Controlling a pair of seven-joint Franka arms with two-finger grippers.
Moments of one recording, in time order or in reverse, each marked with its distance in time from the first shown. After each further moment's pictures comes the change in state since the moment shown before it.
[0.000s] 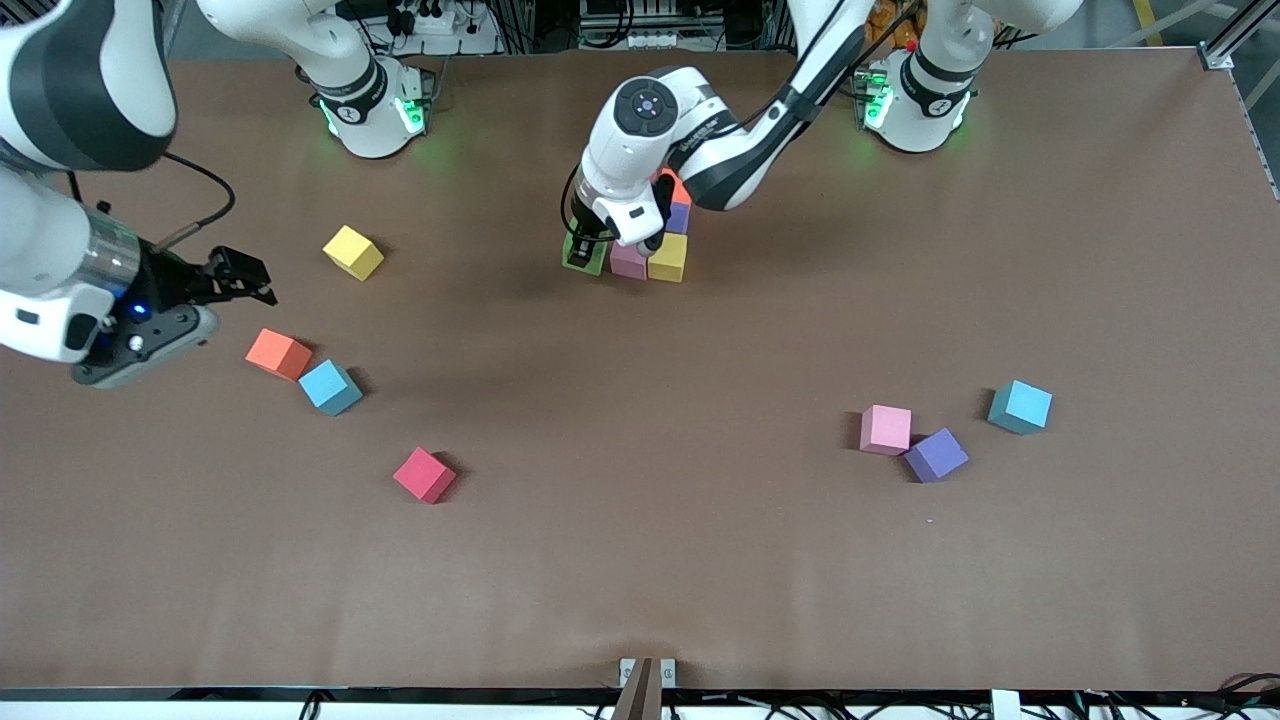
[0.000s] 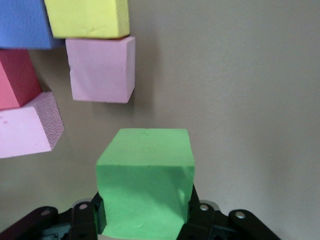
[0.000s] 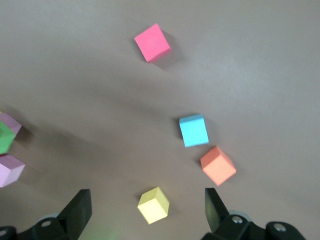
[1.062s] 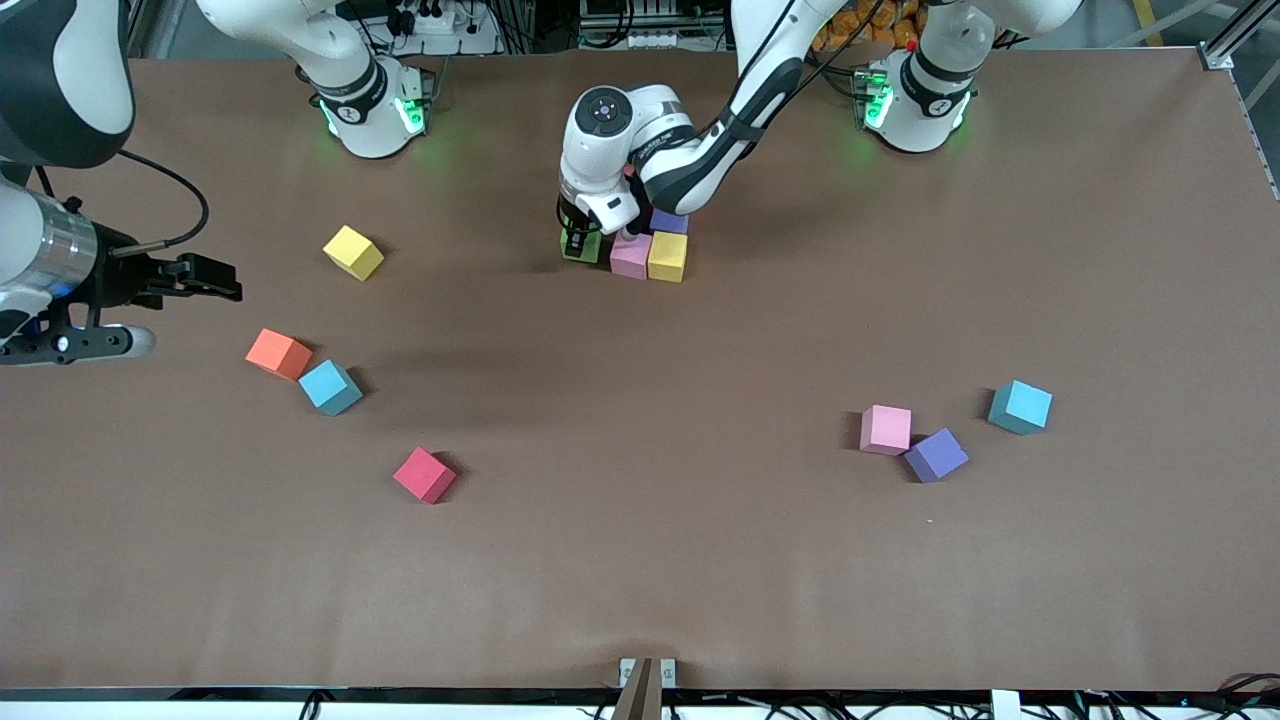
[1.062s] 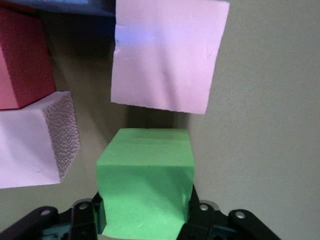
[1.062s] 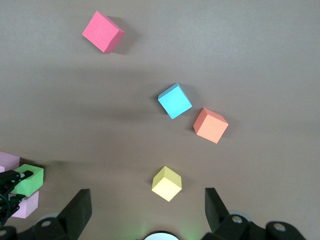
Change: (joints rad) left arm -0.104 0.138 0.014 0.009 0.134 0.052 -0.221; right arm -0.042 0.019 0.000 0.044 -0.032 -0.084 0.287
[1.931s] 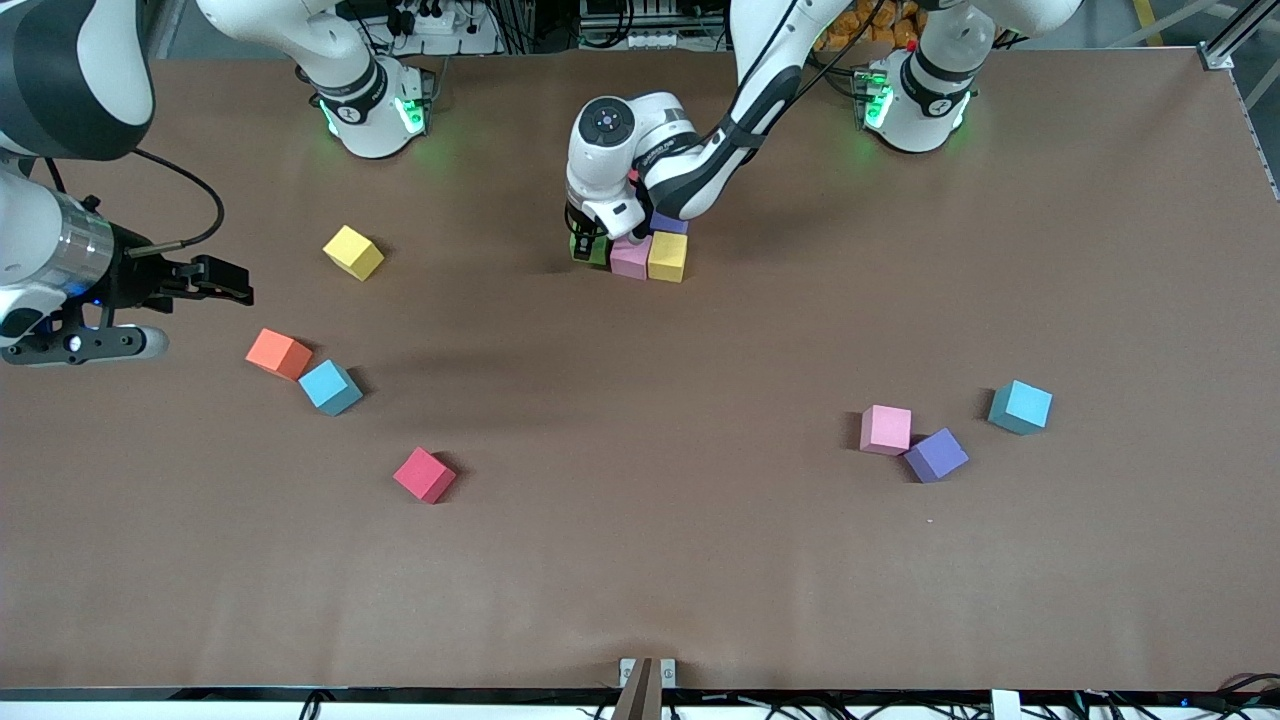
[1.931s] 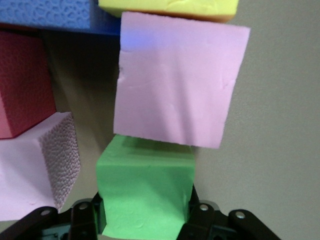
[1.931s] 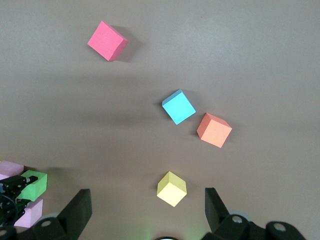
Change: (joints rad) left arm 0.000 0.017 0.010 -0.017 0.002 -0.004 0.000; right arm 0.020 0.000 0.004 0.006 -0.003 0.019 0.051
